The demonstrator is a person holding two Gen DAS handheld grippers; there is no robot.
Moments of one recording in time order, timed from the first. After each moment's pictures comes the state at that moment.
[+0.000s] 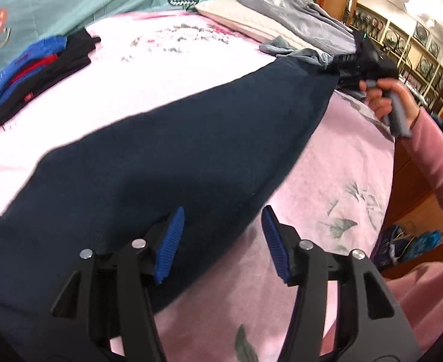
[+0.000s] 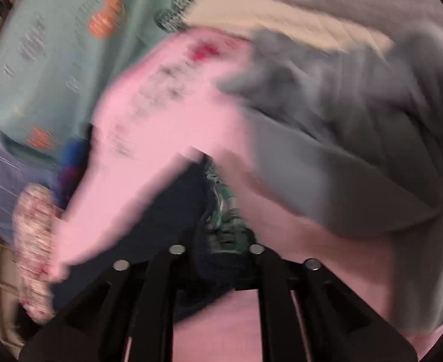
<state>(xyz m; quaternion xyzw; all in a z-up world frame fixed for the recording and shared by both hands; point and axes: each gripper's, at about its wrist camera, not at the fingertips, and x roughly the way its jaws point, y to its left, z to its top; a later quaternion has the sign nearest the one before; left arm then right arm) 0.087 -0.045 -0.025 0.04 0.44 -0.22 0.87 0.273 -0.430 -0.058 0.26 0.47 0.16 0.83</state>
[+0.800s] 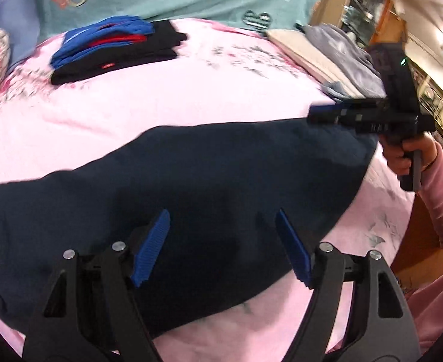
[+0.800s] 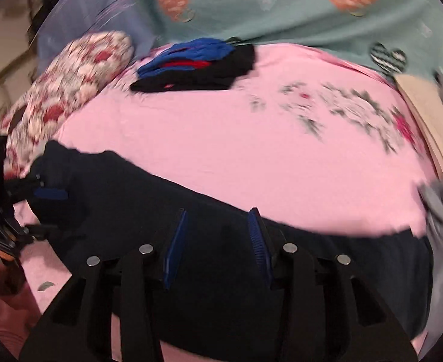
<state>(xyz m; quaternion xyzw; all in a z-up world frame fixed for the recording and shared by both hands) 0.084 0.059 -0.019 -0.07 0.43 -0.11 0.90 0.245 -0.172 0.000 -0.12 0.40 0.38 0.83</state>
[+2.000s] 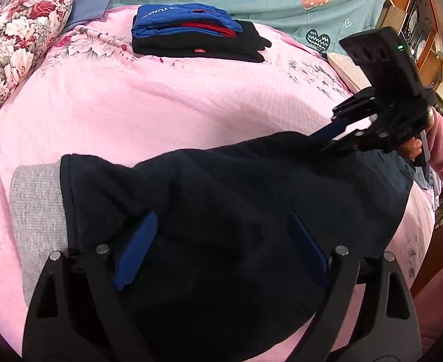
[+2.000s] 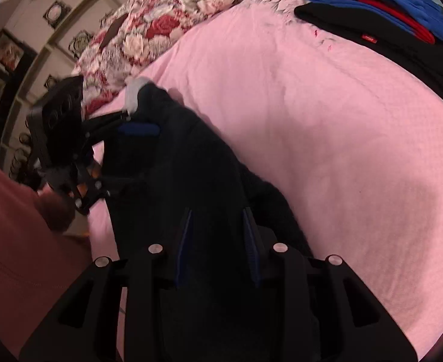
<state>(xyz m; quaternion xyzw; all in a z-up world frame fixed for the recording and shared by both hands) 0.073 0.161 -0.037 -0.13 0.42 -0.03 0.90 0.256 0.017 -0.024 -0.22 0.52 0.63 0.54</state>
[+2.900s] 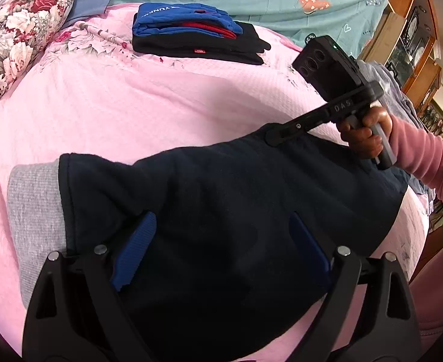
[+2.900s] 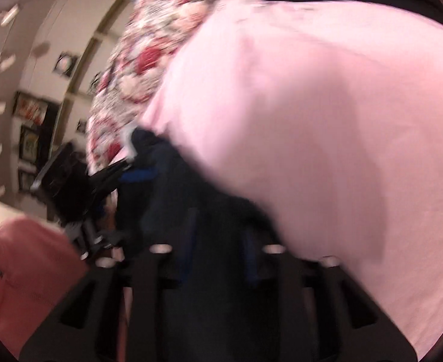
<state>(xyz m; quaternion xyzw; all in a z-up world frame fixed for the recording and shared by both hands) 0.072 0.166 -0.037 -0.15 0.42 -0.04 0.89 0.323 0.048 -0.078 -0.06 0.60 0.64 0.48</state>
